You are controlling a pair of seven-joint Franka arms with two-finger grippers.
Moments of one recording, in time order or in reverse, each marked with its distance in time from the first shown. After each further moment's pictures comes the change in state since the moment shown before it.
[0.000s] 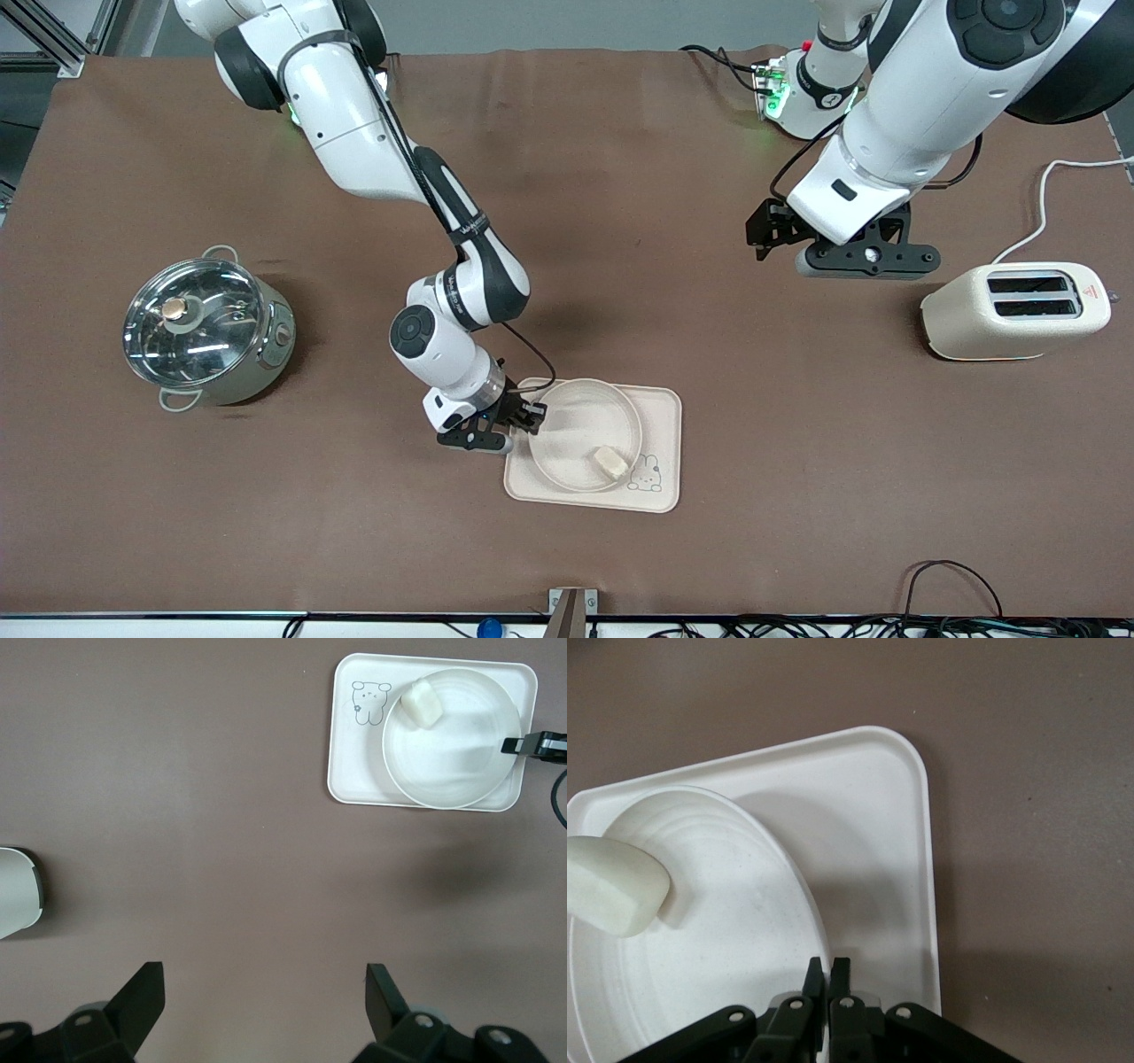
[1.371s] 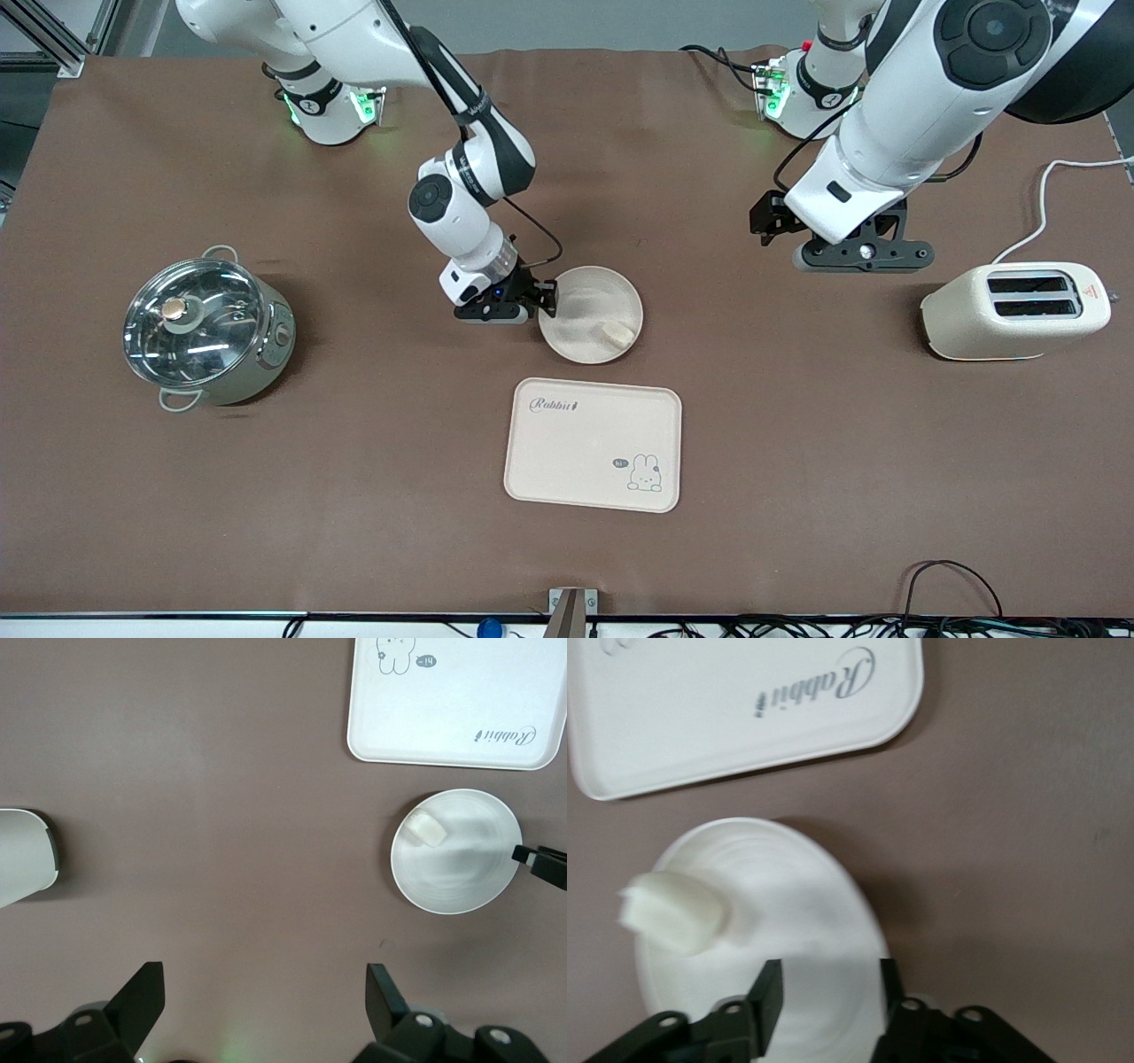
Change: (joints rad) left arm -0.006 0.003 -0.002 -0.012 0.000 -0.079 -0.006; right arm 0.085 -0.475 0.158 -0.691 0.016 0.191 0.140
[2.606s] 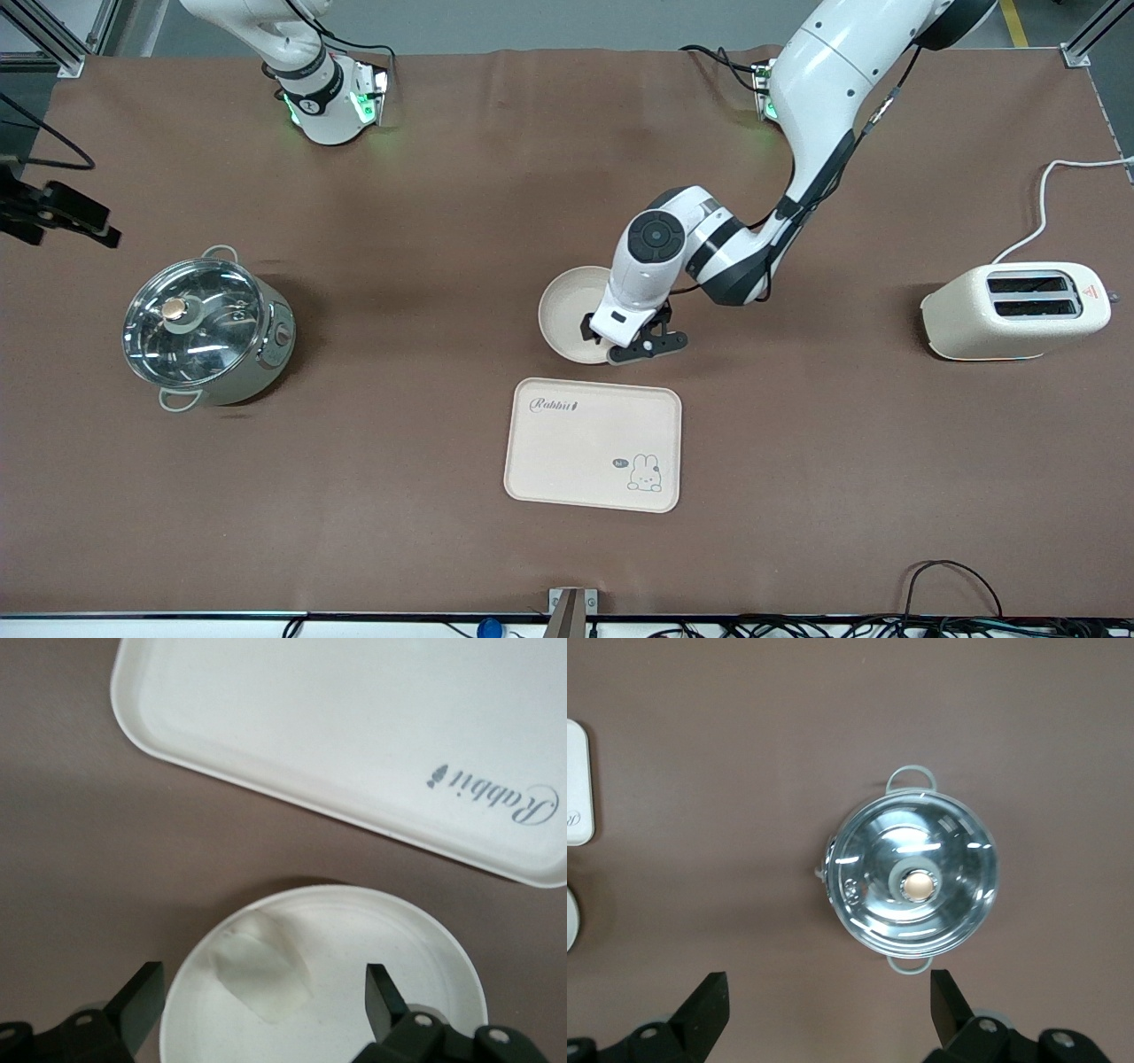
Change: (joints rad) left arm -0.244 0.516 -0.036 -0.192 0.263 0.807 -0.680; right arm -0.705 -0.470 -0.121 0.493 -0.571 -1.244 -0.469
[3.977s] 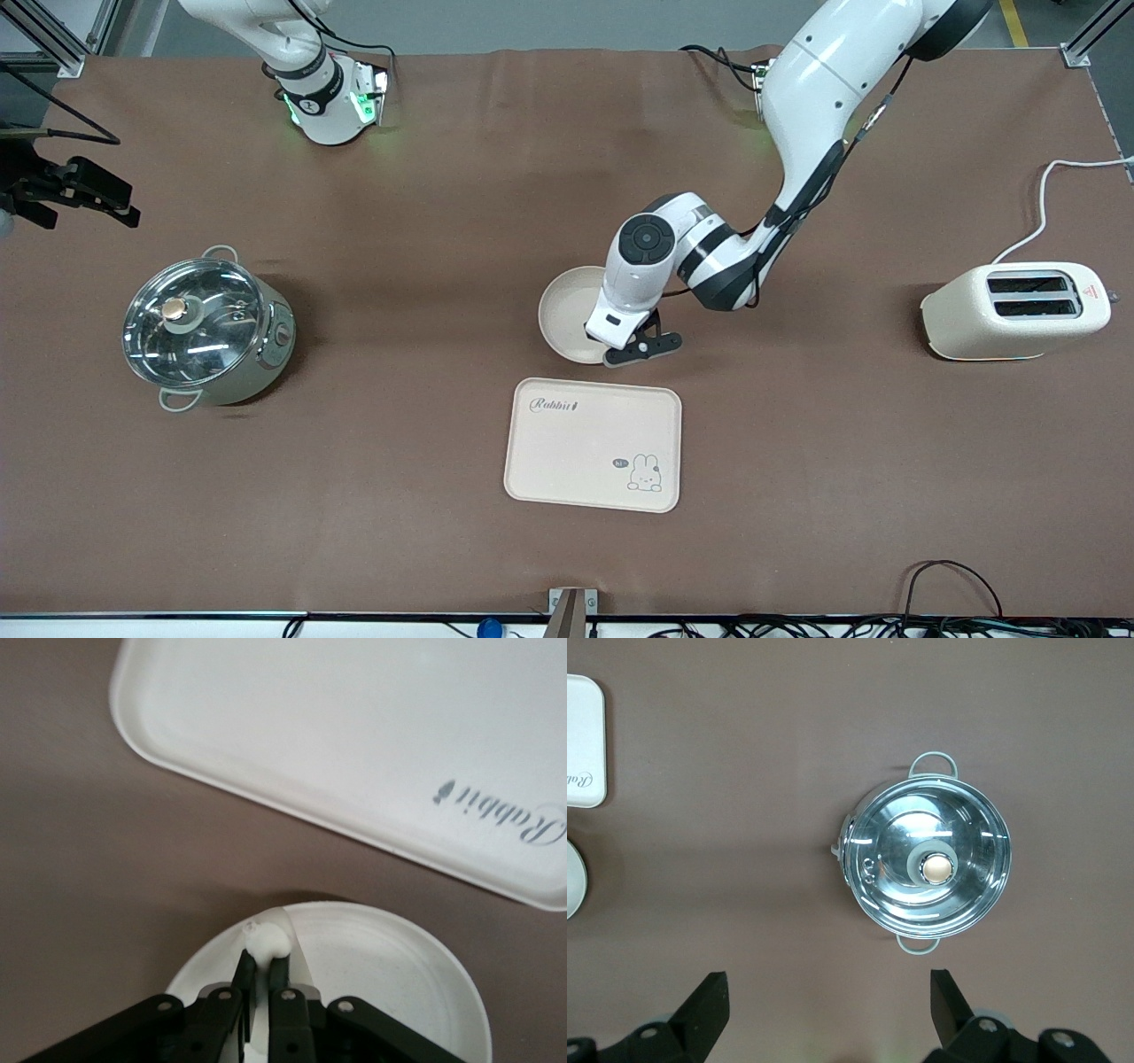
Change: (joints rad) left arm 0.005 -0.002 0.000 0.030 0.052 -0.043 -0.058; right arm 0.045 0.005 0.022 0.030 -0.009 -0.080 0.001
